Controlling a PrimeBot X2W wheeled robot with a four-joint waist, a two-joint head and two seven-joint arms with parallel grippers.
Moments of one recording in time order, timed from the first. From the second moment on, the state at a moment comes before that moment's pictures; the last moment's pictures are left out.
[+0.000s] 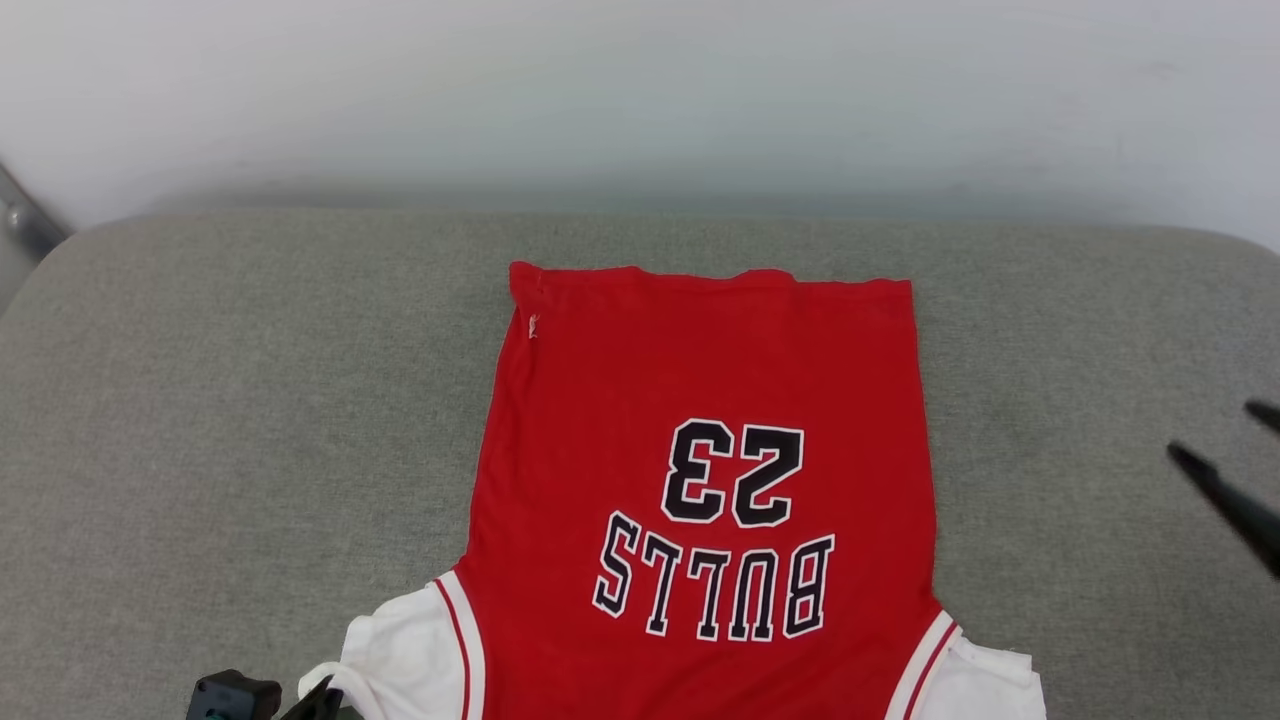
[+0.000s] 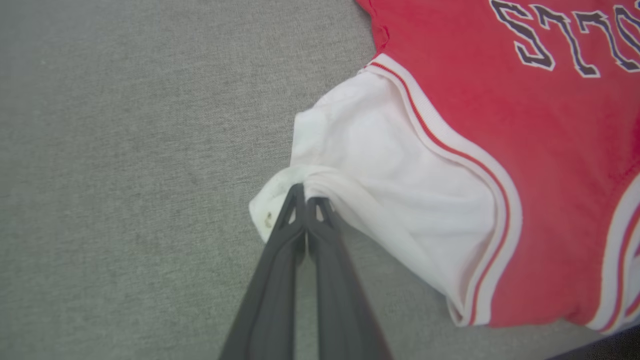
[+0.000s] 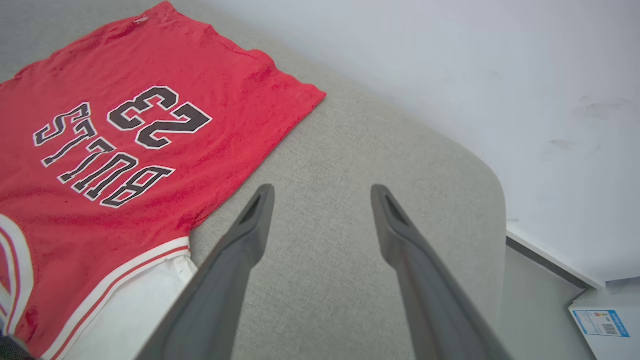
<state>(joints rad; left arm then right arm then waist) -0.09 0.84 -0.91 0.17 -0.93 0.24 -0.23 0.01 -0.84 0.12 -0.28 0.62 0.13 0.49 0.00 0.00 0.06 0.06</state>
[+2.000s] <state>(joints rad) -0.12 0.67 -0.64 -0.11 -0.66 0.38 -0.26 -1.03 -0.69 0.51 0.28 0.67 0.13 1.12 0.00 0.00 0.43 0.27</state>
